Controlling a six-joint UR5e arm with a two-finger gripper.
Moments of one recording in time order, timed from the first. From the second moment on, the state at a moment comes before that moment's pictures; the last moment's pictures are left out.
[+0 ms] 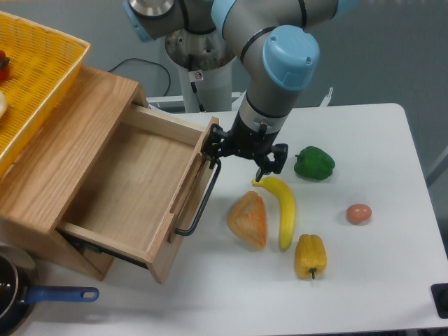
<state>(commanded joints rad) 2.55 -1.77 -1.49 -1.48 1.30 0.68</state>
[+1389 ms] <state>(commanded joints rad) 2.63 -1.75 -1.52 -1.50 1.56 1.28</state>
